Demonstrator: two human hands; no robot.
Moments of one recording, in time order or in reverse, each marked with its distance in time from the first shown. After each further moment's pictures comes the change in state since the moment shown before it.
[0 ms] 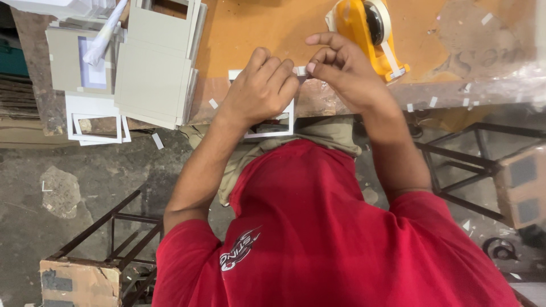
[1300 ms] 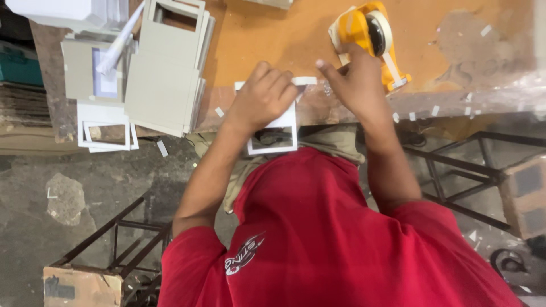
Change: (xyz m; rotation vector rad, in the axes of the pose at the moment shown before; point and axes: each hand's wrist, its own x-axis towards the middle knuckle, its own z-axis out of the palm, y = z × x) left_hand -0.013 -0.004 0.011 -0.133 0.019 -0.042; right_hand -0.003 0.003 0.002 -0.954 0.474 -0.115
